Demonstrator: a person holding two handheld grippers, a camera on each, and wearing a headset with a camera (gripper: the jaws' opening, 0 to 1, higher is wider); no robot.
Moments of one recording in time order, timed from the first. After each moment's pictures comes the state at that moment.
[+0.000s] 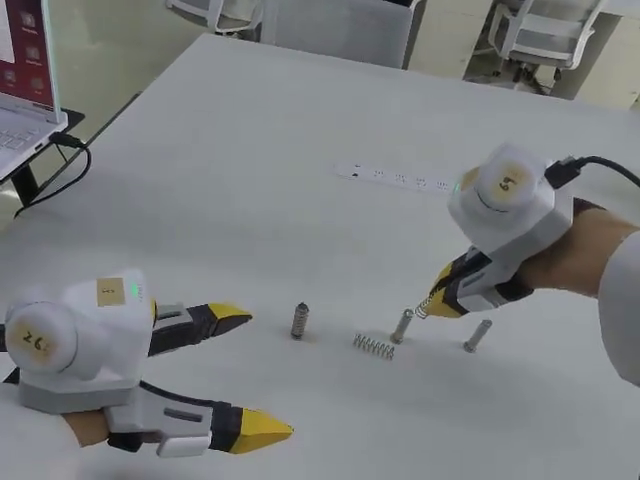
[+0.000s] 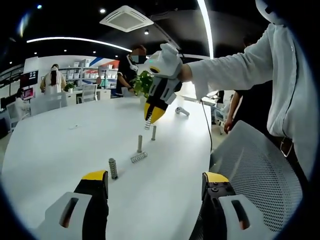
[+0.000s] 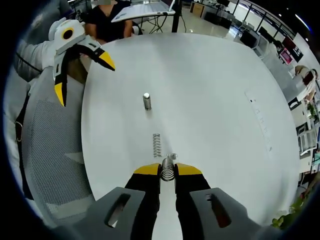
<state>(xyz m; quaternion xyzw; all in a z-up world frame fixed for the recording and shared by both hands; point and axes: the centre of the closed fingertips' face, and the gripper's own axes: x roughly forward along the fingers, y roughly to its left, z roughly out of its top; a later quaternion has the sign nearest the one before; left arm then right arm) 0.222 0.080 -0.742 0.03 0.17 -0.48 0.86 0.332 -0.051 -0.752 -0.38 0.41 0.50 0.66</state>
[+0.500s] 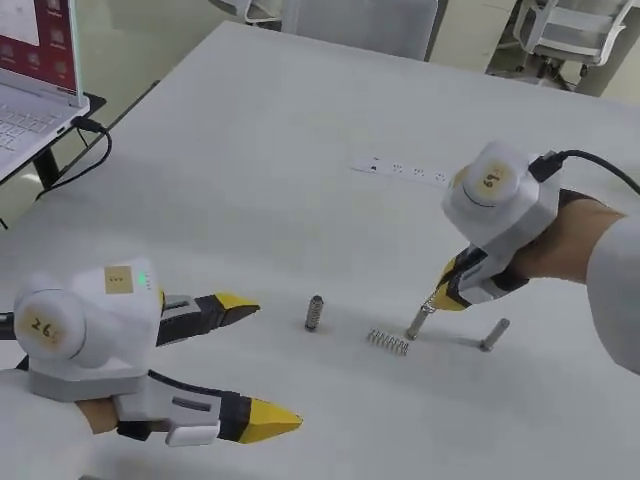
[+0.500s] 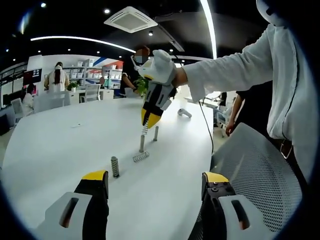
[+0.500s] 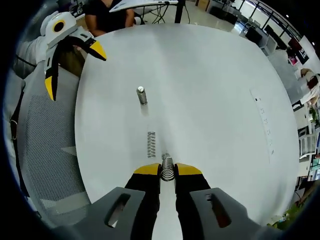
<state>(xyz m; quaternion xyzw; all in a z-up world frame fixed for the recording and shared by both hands) 0.221 0.085 -0.741 0.02 0.18 -0.47 0.87 0.341 -0.046 -0.770 -0.40 0.43 0.49 0.64</state>
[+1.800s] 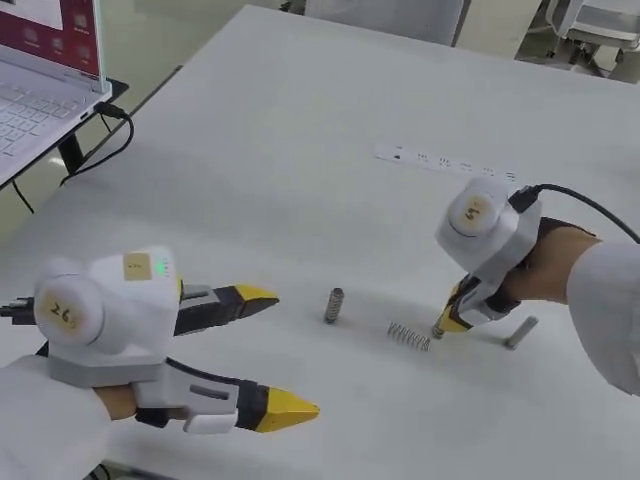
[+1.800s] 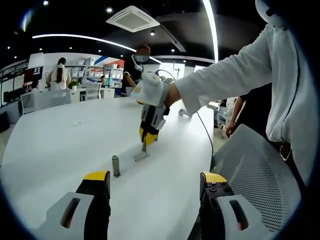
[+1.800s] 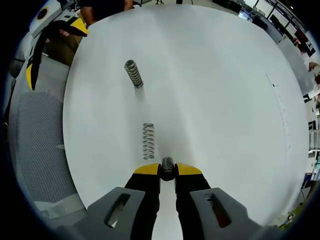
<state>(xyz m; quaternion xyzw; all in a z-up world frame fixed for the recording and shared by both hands) 0.223 0.087 -0.742 0.02 0.18 -0.47 0.87 0.350 -0.052 -0.835 -0.40 0.48 0.49 0.61</state>
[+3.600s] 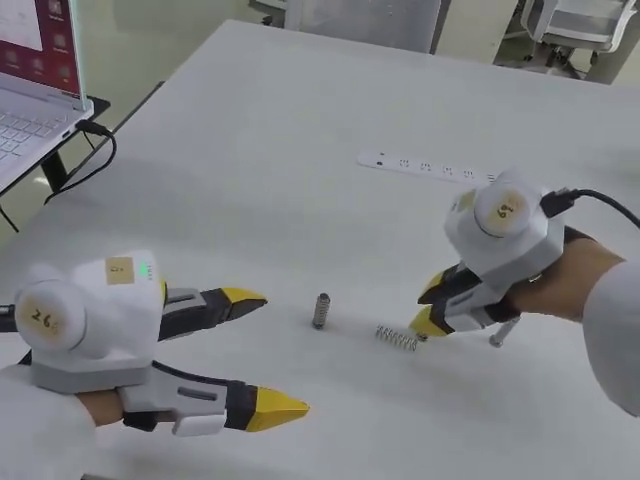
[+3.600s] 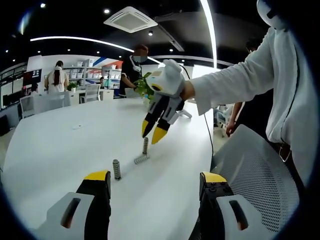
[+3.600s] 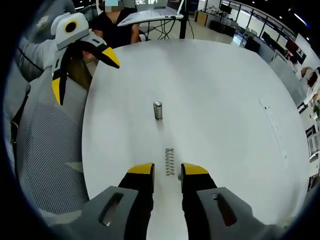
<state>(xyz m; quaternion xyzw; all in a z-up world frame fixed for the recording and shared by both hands) 0.225 0.085 -0.734 0.03 0.18 -0.47 0.87 0.317 -0.021 -0.785 -0.34 0.39 0.54 0.67</state>
